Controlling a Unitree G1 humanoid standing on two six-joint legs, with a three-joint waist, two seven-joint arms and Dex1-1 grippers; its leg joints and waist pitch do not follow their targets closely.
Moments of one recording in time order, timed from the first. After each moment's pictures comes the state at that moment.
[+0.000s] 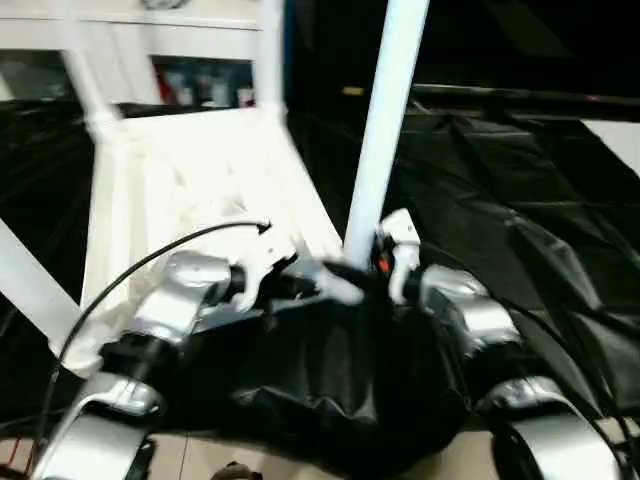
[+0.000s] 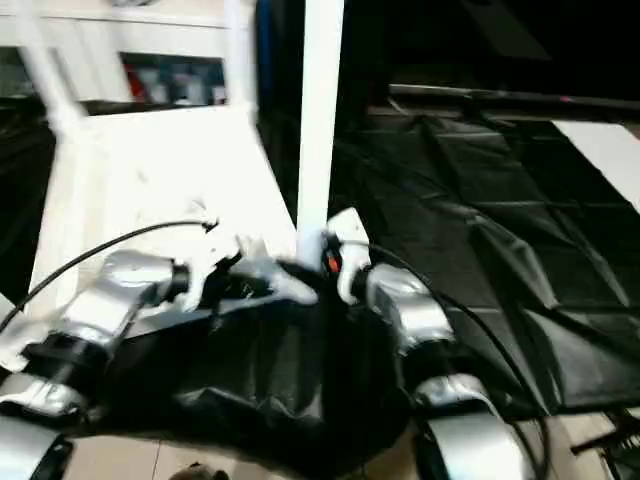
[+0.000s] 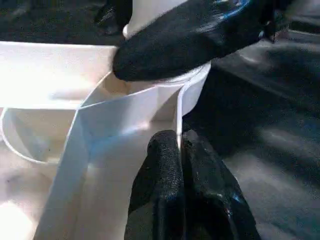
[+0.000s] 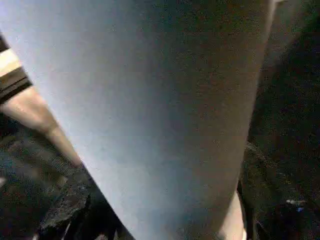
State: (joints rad) left arm -0.62 0.29 -0.21 0.58 0.04 0.22 -1.02; right arm -0.65 -0.04 0.00 0.83 0.12 0.11 0.66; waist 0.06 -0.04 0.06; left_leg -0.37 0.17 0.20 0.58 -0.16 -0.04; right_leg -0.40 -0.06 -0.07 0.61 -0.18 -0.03
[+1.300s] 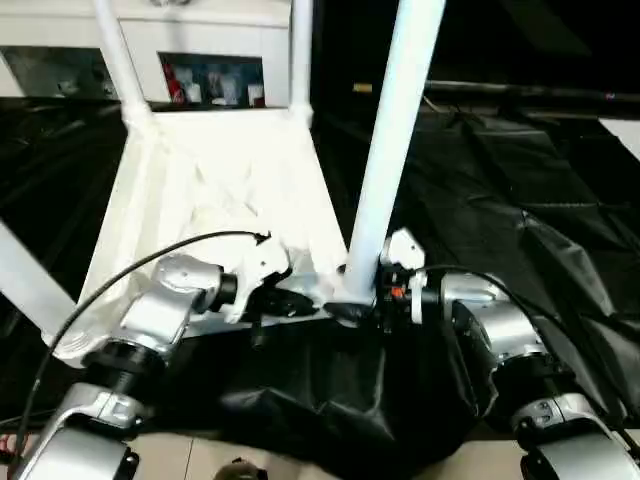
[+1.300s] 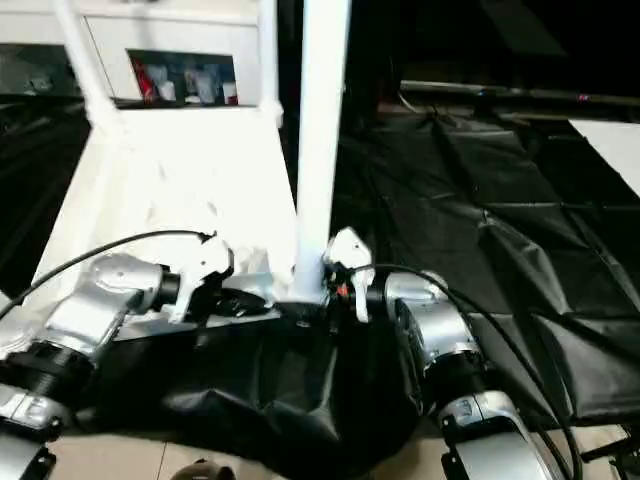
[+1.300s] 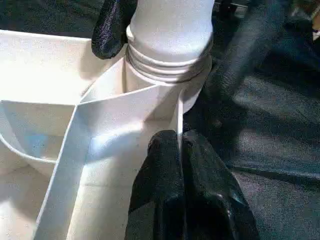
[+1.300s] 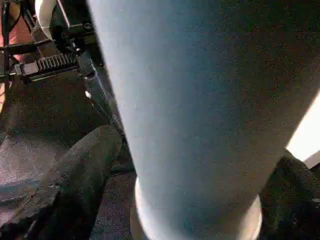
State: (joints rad) left arm -0.54 0.39 -0.24 0.45 -0.01 0.22 -1.27; right arm -0.54 -0.21 0.16 0.63 0.11 0.09 1.16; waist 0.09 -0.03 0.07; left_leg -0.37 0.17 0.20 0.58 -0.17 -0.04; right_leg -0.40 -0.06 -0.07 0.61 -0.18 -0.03
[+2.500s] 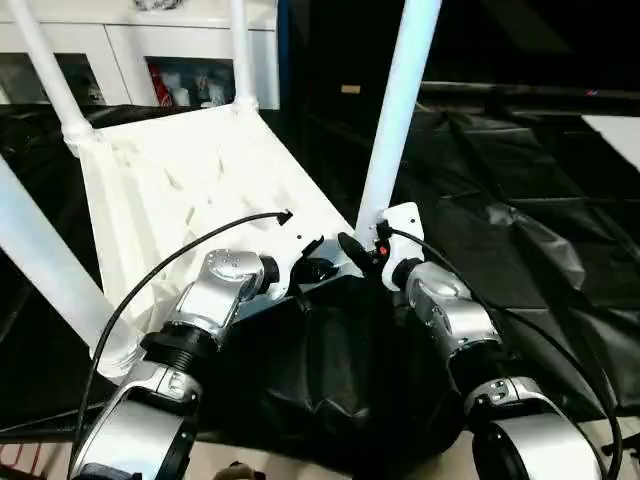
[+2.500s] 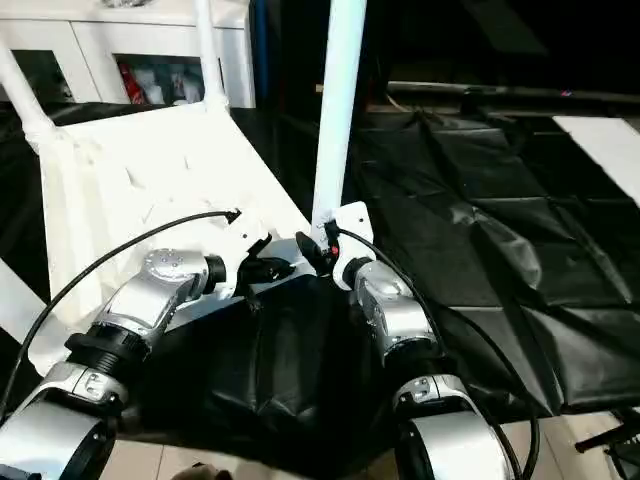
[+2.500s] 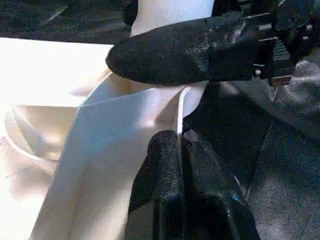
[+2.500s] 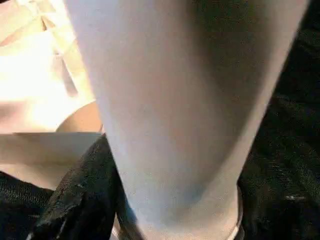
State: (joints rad) left arm -0.65 0.18 -0.18 0.63 0.06 0.28 -0.85; right arm -0.64 -0.01 -0.03 0.83 0.05 0.03 0.45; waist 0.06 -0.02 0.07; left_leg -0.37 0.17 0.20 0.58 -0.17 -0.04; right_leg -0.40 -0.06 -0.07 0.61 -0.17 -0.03
